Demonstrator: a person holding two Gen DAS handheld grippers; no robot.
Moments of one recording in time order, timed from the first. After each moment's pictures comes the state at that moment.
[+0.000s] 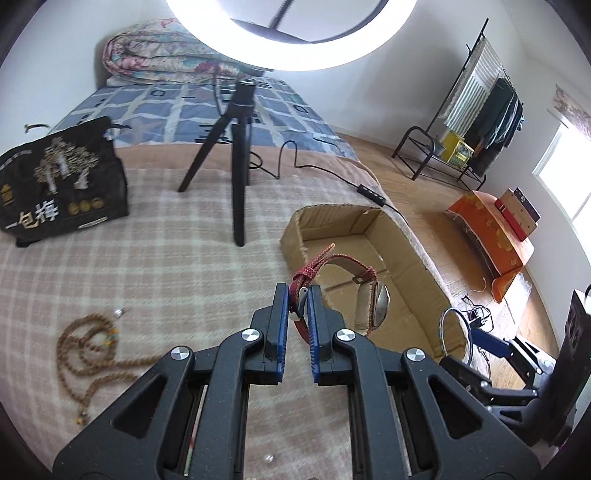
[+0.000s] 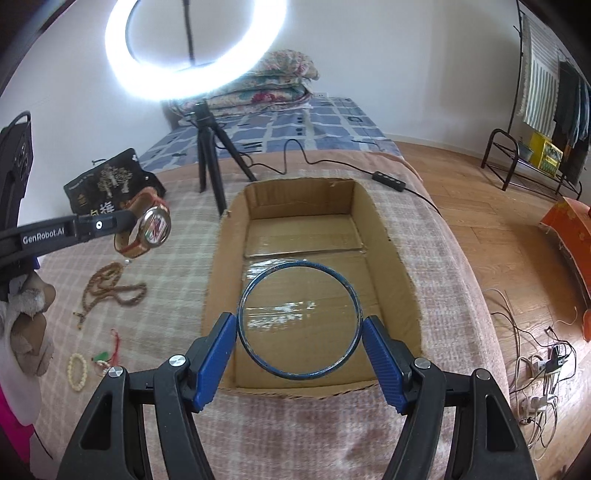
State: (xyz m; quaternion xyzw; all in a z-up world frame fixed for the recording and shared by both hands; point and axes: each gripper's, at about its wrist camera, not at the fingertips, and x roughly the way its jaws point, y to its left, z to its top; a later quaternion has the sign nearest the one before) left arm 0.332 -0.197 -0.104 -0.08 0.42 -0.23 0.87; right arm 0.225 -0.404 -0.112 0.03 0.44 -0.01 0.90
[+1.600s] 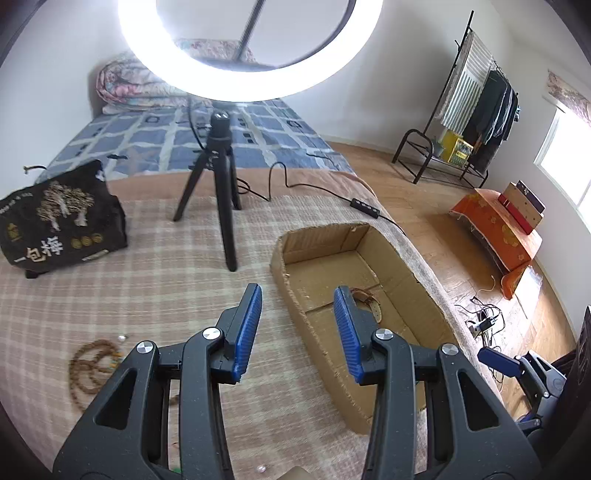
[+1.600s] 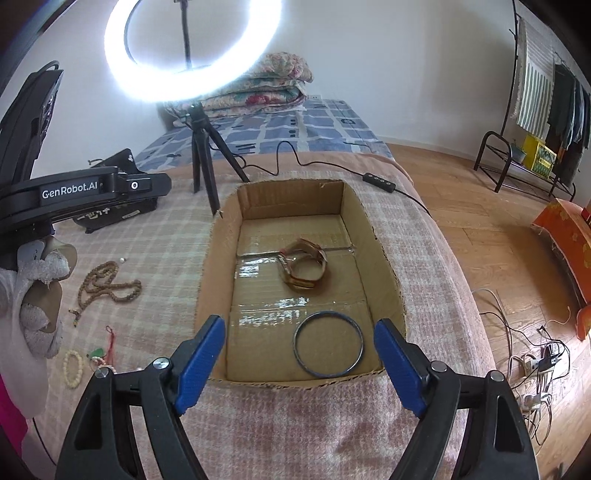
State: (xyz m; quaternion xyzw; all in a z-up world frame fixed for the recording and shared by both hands) left arm 0.318 -0.210 -0.072 -0.04 0.39 -0.23 0.89; right arm 0.208 -0.395 -0.096 0.02 0.43 -0.02 0.90
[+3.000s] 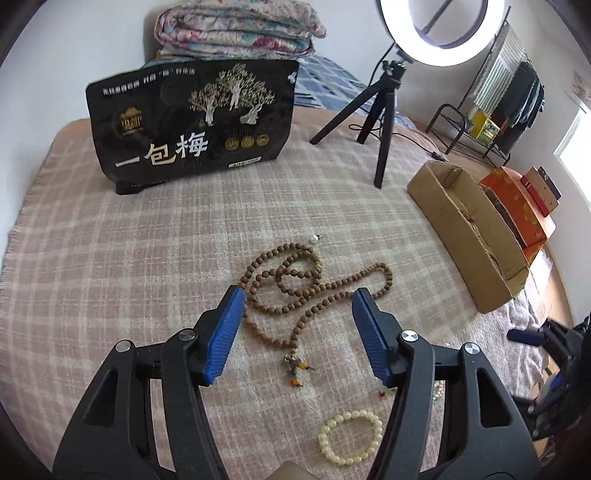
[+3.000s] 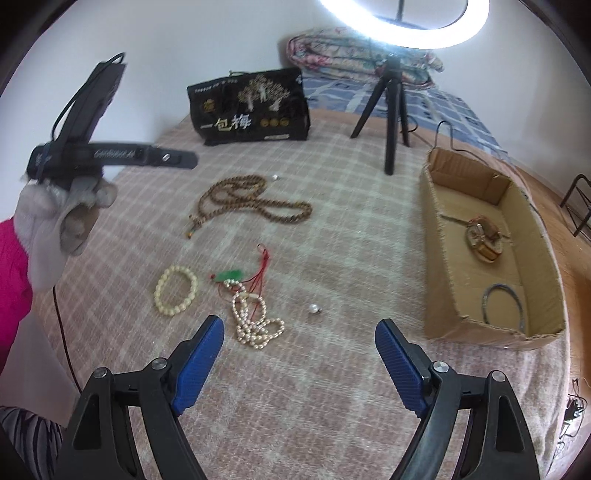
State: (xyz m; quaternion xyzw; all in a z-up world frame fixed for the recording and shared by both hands) left arm 0.314 0.007 -0.147 -0.04 0.47 -0.20 0.86; right arm 0.174 -0.236 -0.141 -0.05 0.49 0.17 0.85
